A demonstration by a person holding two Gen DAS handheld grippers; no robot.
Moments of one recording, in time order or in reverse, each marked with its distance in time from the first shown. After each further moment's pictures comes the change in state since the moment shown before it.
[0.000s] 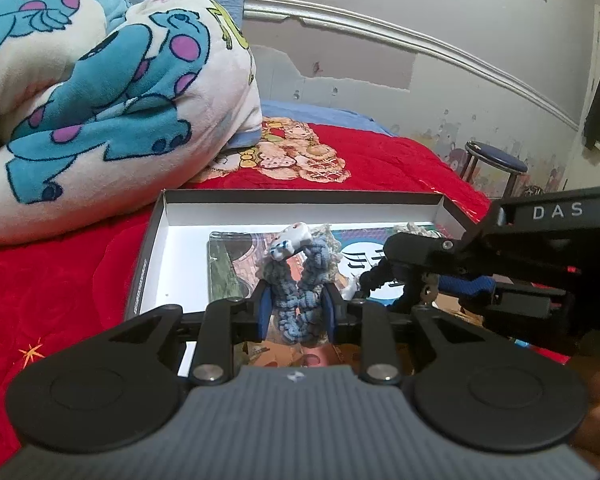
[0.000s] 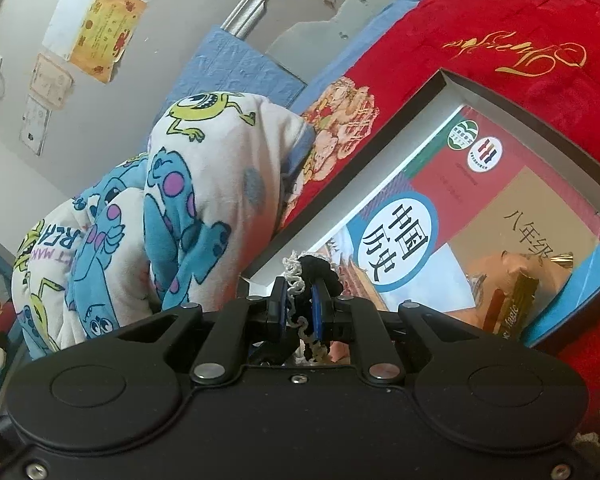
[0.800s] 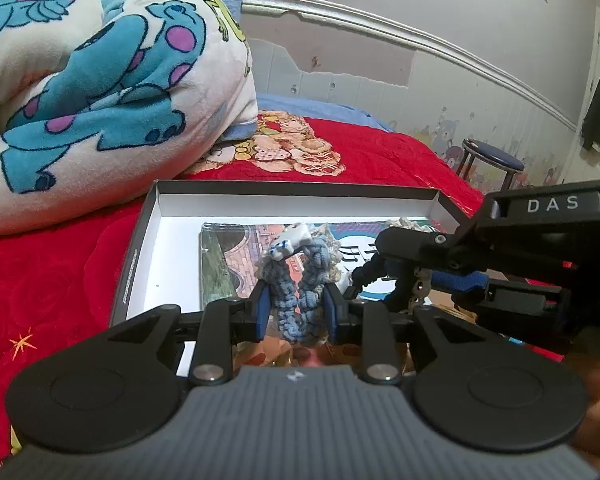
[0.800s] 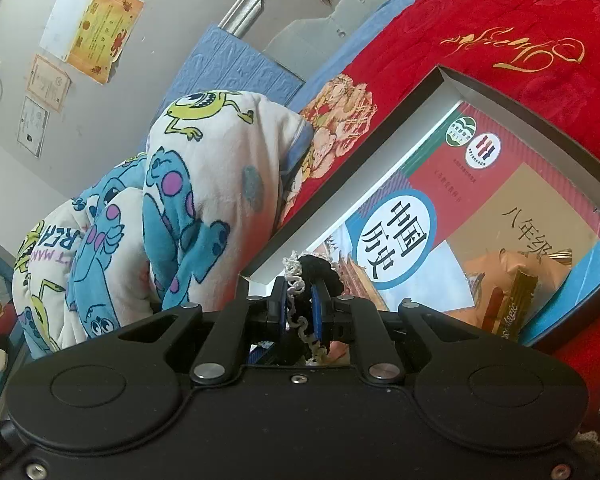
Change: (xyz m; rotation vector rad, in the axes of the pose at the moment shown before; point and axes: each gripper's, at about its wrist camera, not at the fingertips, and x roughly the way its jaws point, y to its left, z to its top) left arm 0.003 -0.002 -0.004 -0.017 0.014 -0.011; right arm 0.001 -0.001 0.000 0.006 0.007 -0.002
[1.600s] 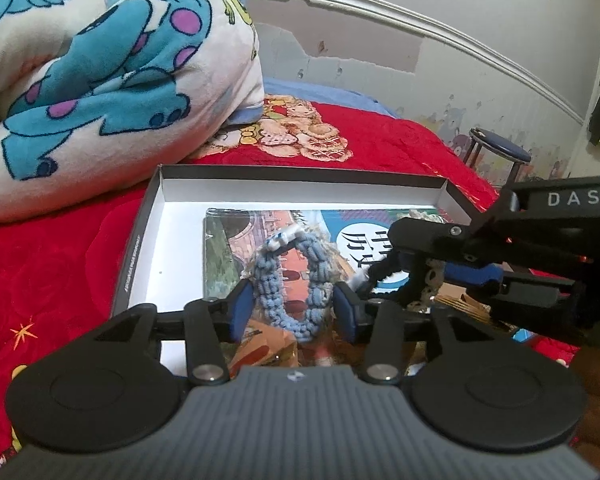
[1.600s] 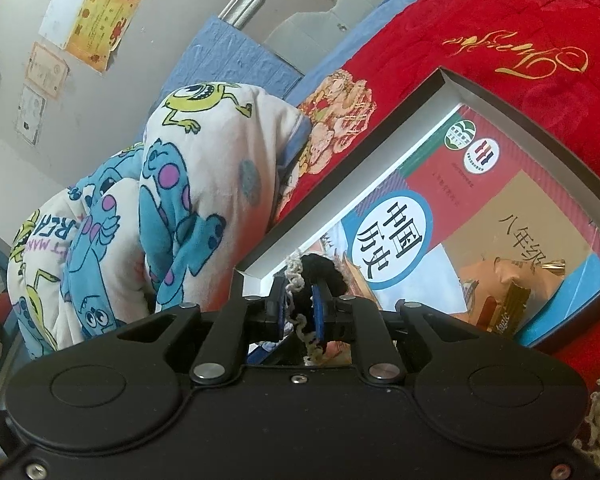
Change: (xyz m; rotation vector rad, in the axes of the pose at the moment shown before) left arm 0.003 0.001 0.002 -0.012 0.050 0.018; right arm -0.001 0.002 0.006 -0.027 0.031 -0.016
